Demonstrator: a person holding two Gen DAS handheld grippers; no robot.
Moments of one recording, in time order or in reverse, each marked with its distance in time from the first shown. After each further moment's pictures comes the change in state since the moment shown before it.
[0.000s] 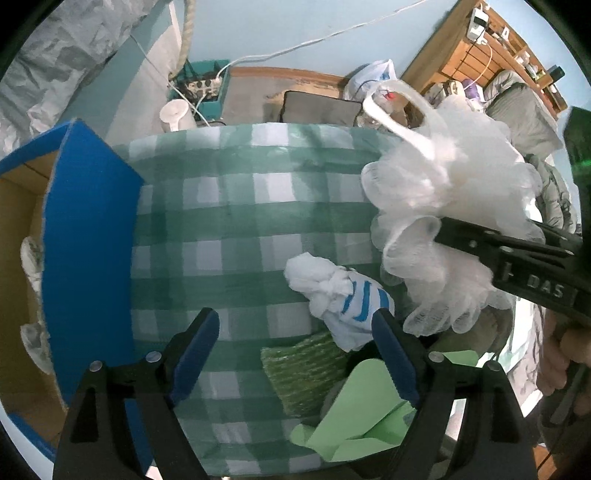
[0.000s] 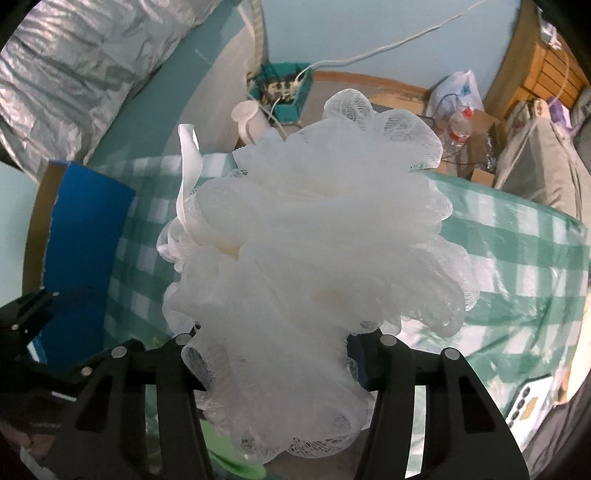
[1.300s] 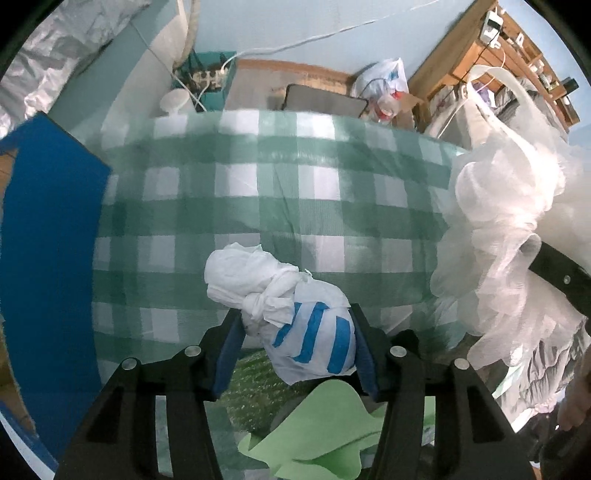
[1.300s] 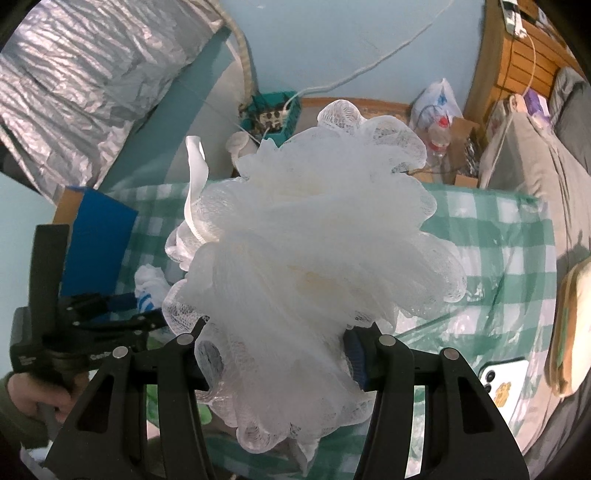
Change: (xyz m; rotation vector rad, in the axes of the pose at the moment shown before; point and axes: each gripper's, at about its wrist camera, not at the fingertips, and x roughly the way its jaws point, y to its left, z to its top) left arm 0.022 -0.023 0.001 -0.057 0.003 0.038; right arm -0.056 -0.048 -0.027 0.014 -0.115 0.036
